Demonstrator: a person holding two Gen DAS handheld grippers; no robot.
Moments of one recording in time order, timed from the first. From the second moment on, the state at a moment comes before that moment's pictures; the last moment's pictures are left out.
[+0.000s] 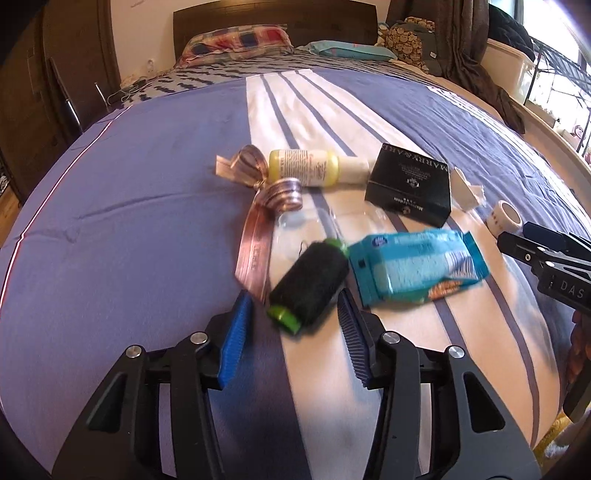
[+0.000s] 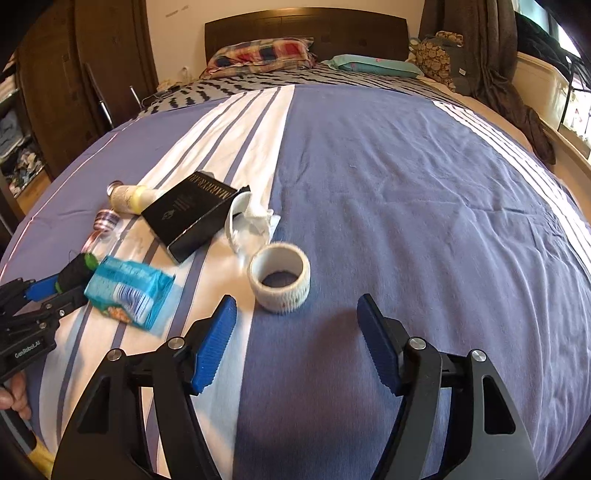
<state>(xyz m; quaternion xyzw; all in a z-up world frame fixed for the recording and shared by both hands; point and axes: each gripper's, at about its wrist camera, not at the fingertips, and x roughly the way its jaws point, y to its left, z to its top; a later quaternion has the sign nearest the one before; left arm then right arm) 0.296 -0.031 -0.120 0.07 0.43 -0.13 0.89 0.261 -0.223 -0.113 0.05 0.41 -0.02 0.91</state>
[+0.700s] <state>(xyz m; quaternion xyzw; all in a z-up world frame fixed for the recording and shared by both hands) 0.241 -0.033 -0.106 0.07 0.42 -0.15 0.89 0.230 -0.213 -0.102 0.03 0.41 0.00 0.91</state>
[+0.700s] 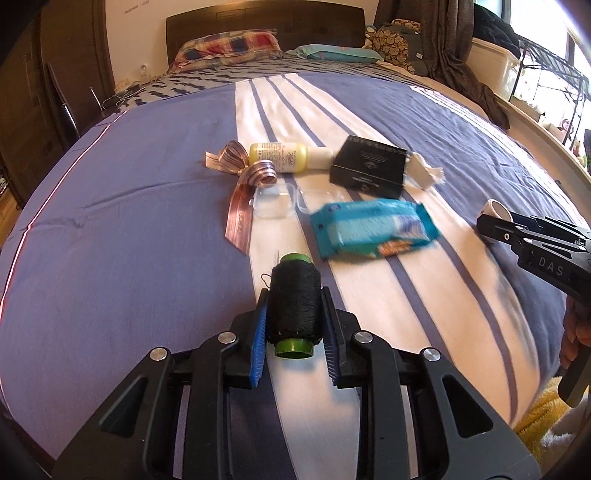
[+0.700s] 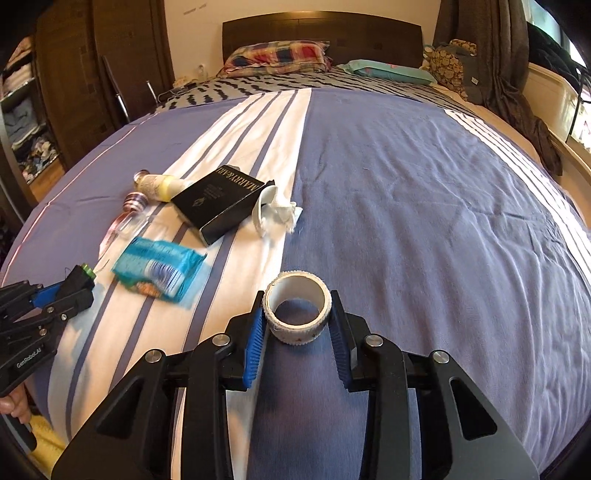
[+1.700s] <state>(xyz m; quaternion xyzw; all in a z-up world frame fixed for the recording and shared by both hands) 0.027 -0.035 -0.035 0.06 0.32 -0.20 0.92 0.019 -0.181 -0.020 0.01 0.29 0.04 0.96</state>
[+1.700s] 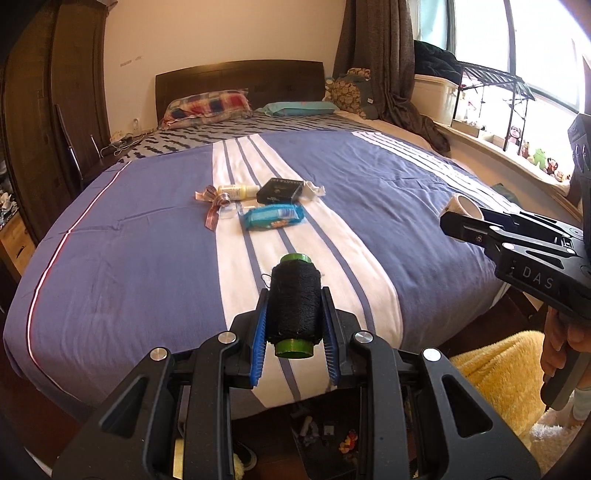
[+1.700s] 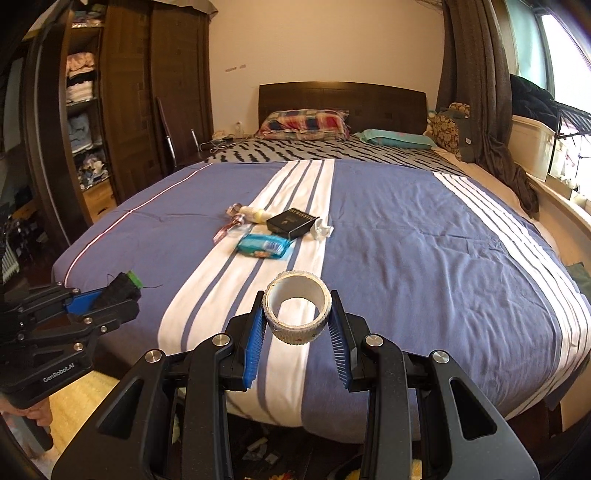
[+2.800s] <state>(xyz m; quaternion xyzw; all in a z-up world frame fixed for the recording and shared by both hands) 0.008 -0.053 -0.258 0.04 0.55 -0.22 0.80 -0.003 -0.168 -0.222 0.06 0.50 0.04 0.86</state>
